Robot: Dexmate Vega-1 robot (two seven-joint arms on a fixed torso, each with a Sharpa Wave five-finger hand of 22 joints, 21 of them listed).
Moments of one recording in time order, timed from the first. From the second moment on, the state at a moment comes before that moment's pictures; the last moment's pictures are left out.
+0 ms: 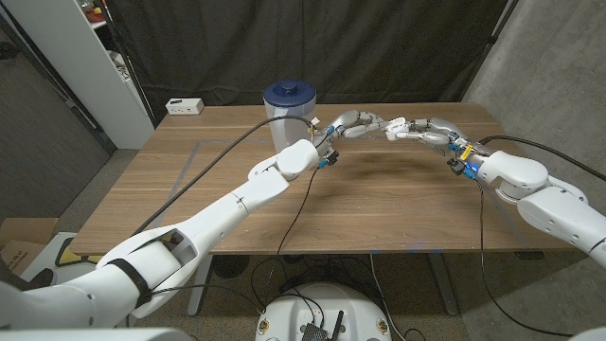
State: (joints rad) left arm 0.53 0.33 0.79 -1.43 -0.02 -0.17 -0.01; left_hand 0.78 0.09 0.11 0.13 0.20 0.70 0.02 0.33 0.40 0.35 -0.06 0.38 0.46 0.30 -0.04 0.33 0.27 0.20 0.10 0.68 0.20; right arm -1.09 -0.97 -0.18 -1.76 0.67 0.15 0.19; right_hand 1.15 0.16 0.16 -0.13 0.18 0.86 0.00 0.45 0.43 0.48 -0.06 0.32 0.33 0.27 -0.04 0.30 0.21 0.35 0.03 0.19 0.17
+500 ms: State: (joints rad) left arm 0.57 0.35 0.78 -1.47 0.08 -0.22 0.09; left_hand 0.85 0.06 0.11 0.04 0.20 0.52 -0.07 0.22 0.35 0.27 -0.06 0.34 0.46 0.24 -0.04 0.29 0.25 0.18 0.11 0.65 0.19; right arm -1.12 -0.98 -0.17 -1.79 0.67 0.12 0.14; right_hand 1.15 0.16 0.16 -0.13 0.18 0.86 0.00 0.45 0.43 0.48 -0.06 0.32 0.34 0.28 -0.04 0.30 0.21 0.35 0.04 0.19 0.17
